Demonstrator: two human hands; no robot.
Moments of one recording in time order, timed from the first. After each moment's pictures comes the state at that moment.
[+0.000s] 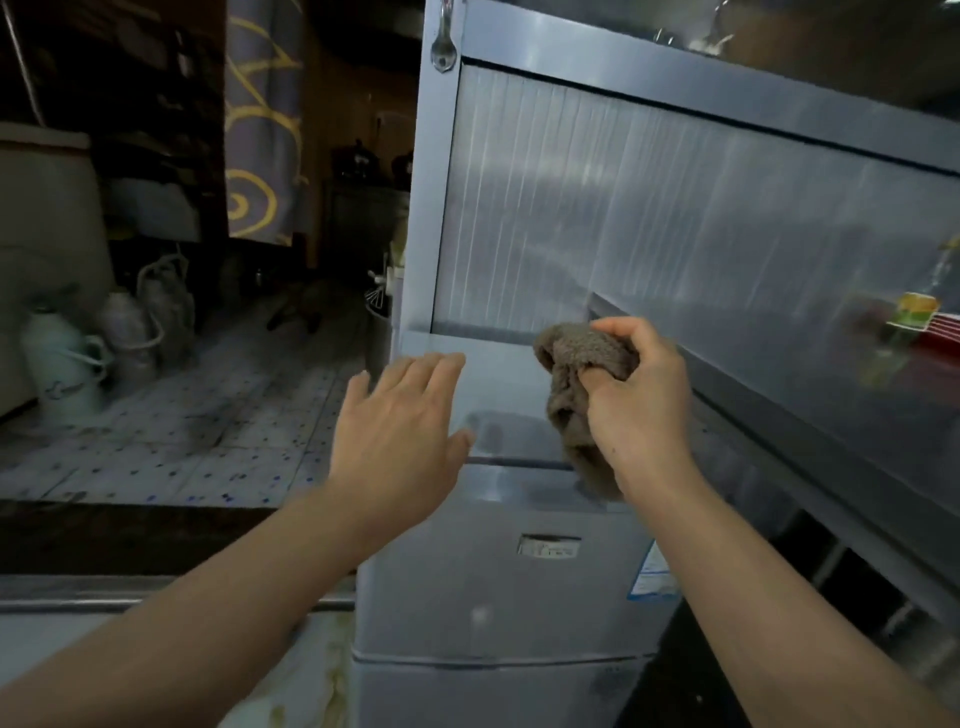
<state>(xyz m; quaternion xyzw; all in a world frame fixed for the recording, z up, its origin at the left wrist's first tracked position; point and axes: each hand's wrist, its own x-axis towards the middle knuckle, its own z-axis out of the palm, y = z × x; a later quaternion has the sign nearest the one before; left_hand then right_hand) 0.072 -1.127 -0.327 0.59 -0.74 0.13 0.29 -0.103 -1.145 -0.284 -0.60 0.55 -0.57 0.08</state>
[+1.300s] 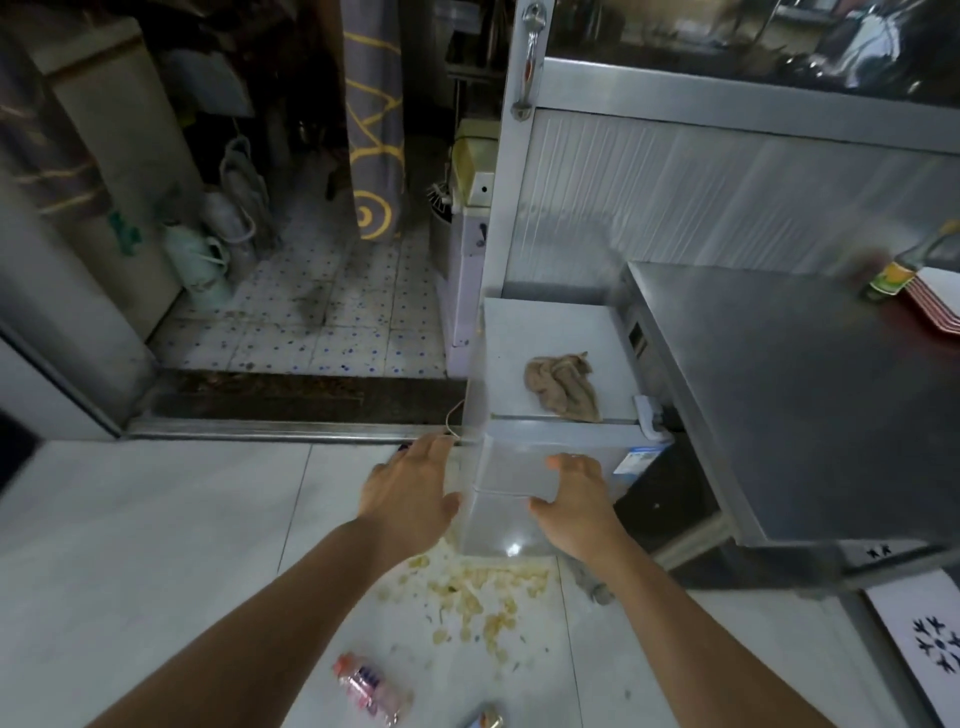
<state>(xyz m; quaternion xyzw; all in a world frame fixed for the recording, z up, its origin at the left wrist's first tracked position) 0.181 -0.939 -0.130 0.68 -0.70 -0.20 0.08 -0.007 -0.953 -0.131 -0.64 0.70 -0.08 0.30</state>
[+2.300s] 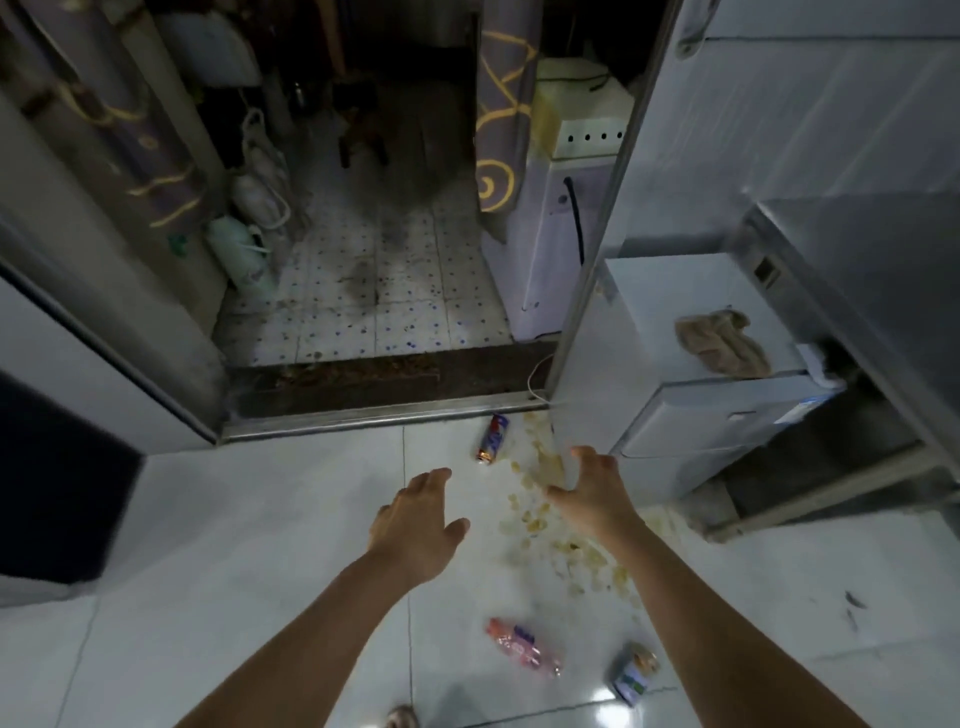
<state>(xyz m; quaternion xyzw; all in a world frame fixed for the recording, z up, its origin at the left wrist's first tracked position) 0.474 -0.925 -0.160 0.67 -0.66 -0.33 -0.01 0.273 -0.955 -0.181 -0.54 0.76 -0.08 0.37</state>
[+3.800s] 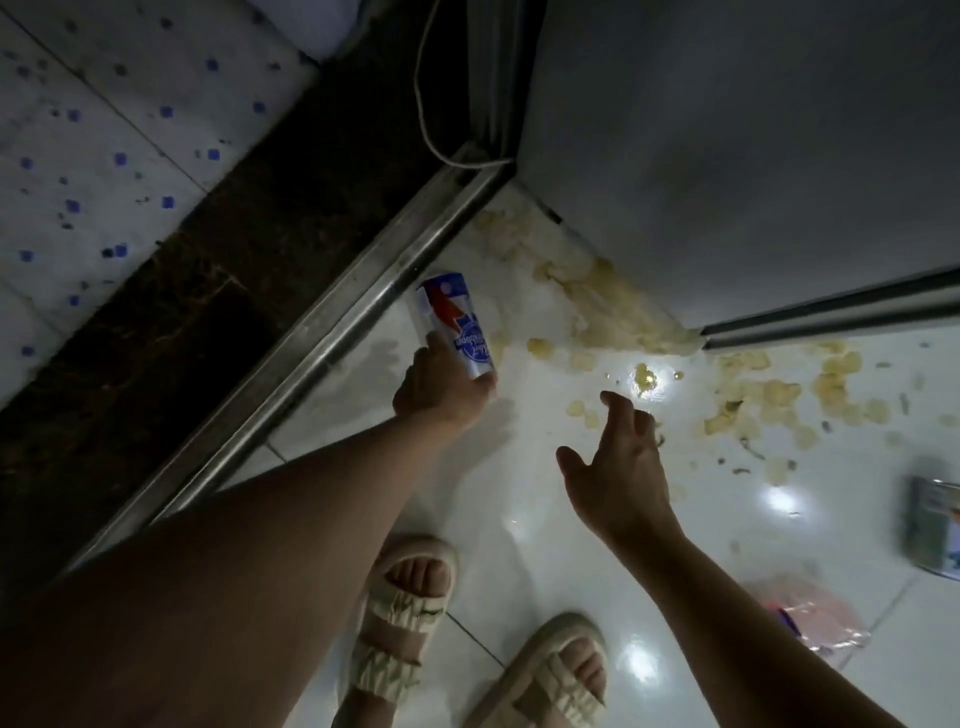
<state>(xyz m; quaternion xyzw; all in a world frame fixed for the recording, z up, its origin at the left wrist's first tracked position) 0.398 -1.360 -0.818 0.55 -0.71 -0.38 -0.20 0.331 -1.208 -0.754 -0.16 0.90 -0.14 0.38</state>
